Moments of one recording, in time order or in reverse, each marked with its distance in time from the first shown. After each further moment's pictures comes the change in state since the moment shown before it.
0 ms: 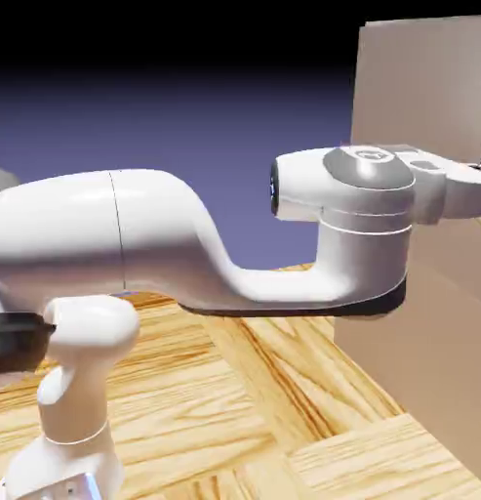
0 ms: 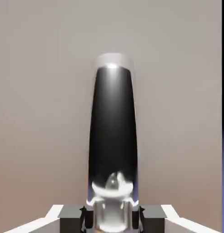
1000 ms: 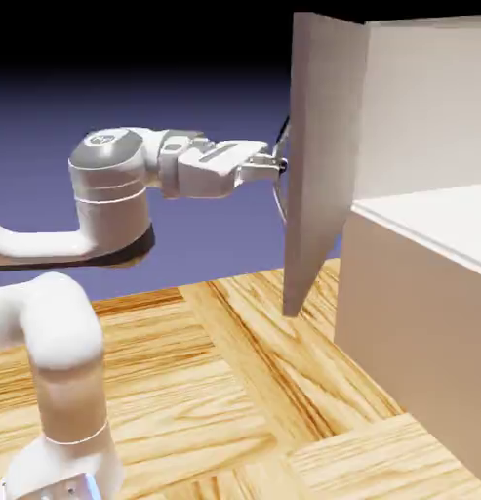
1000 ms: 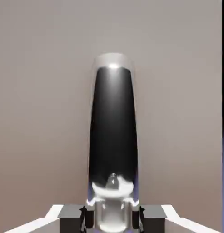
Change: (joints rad) arm -0.849 -0.468 0.992 -0.818 0.802 -0.599 -0.176
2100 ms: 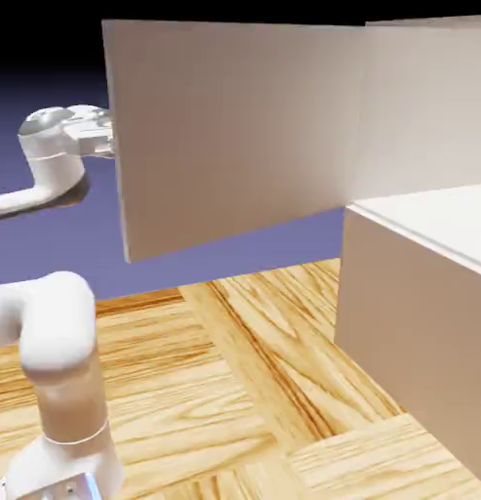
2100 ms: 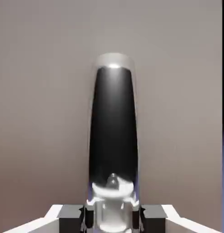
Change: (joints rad) arm -0.254 0.065 1.153 0.469 1.014 -0.962 -0.071
